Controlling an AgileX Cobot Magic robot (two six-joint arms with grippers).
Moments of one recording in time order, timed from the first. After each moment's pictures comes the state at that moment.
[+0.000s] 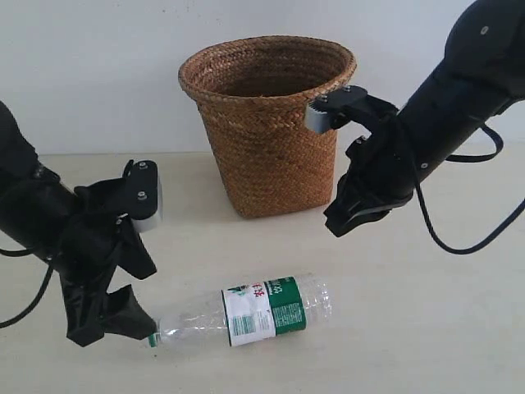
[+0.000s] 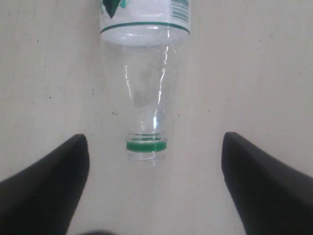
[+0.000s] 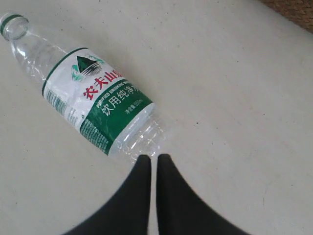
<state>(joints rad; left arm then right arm) -0.35 1.64 -0.96 -0.51 0.79 1.36 0.37 1.72 -1.26 0.49 0.90 -0.79</state>
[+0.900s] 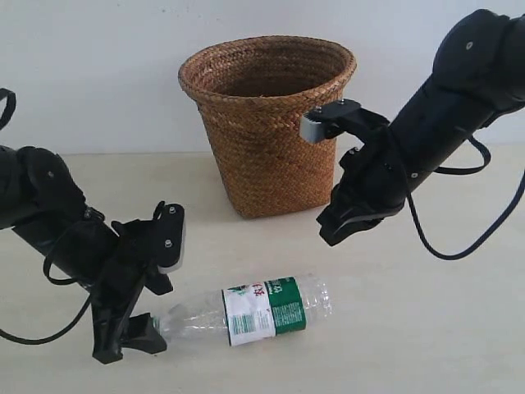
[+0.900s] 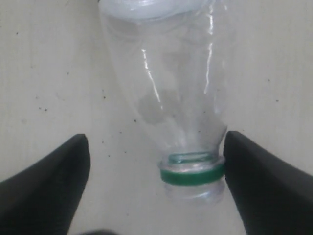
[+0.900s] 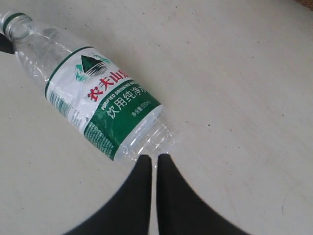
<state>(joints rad) -0.36 1.85 -0.96 -0.54 0.59 1.58 0.37 1.76 -1.26 0.53 0.90 -0.80</state>
